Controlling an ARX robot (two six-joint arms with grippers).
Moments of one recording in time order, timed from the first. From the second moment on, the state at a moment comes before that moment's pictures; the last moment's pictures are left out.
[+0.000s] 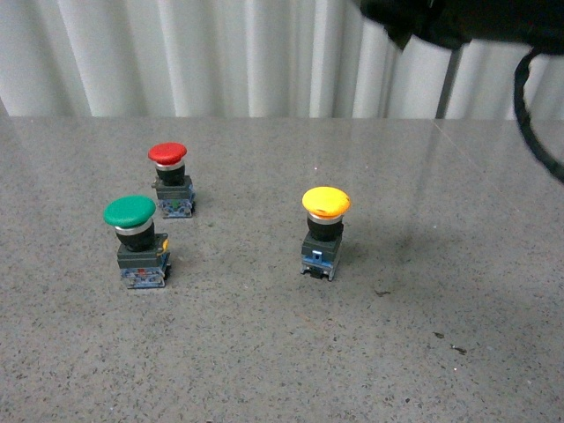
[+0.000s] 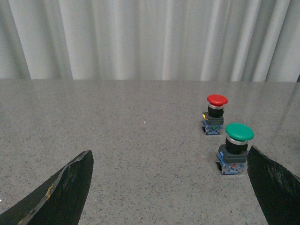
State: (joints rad) left arm 0.00 0.01 0.01 0.00 0.00 0.00; right arm 0.46 1.53 0.80 0.74 -0.14 0.29
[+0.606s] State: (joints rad) left arm 0.00 0.01 0.01 0.00 0.00 0.00; right arm 0.30 0.70 0.31 0.30 0.31 0.07
